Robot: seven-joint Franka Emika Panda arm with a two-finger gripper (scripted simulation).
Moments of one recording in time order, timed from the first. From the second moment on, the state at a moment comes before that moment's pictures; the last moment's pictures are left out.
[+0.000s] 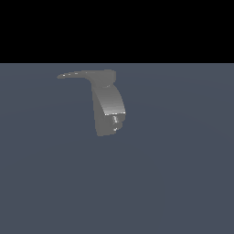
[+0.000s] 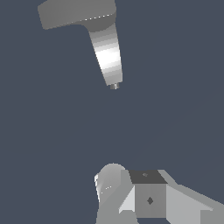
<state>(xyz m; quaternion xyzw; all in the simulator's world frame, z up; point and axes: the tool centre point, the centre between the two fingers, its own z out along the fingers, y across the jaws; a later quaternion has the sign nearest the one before) -0.261 -0.004 0.478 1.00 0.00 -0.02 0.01</state>
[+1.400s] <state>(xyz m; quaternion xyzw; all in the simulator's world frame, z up) -0.223 0.075 0.429 0.99 -0.14 -0.02 0.00</state>
